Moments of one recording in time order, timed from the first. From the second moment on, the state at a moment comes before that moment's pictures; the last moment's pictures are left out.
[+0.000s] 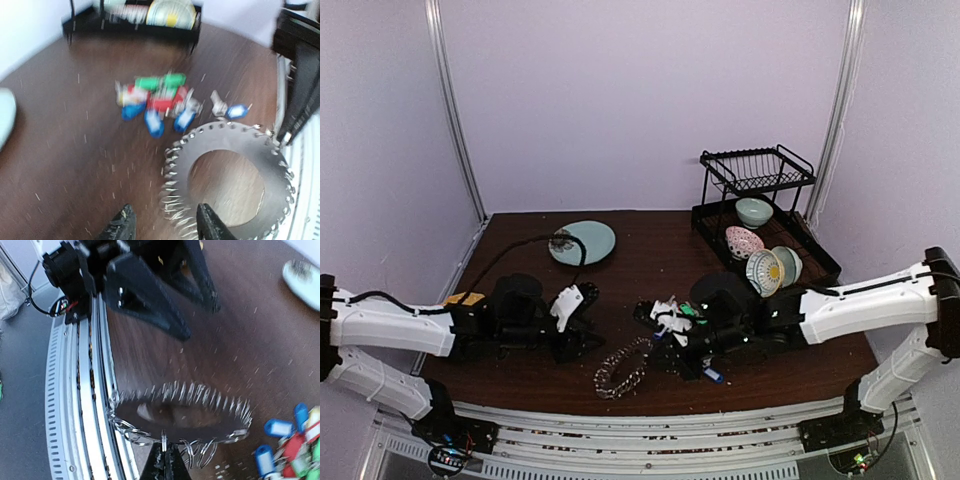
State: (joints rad) left arm -0.95 1.21 0.53 0.15 0.13 -0.02; right arm 1.14 1.49 0.87 -0.07 -0.23 0.07
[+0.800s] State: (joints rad) left arm -1.24 1.03 0.80 0.08 0.08 0.35; right arm 1.17 1.26 1.05 -0.10 -0.21 -0.32
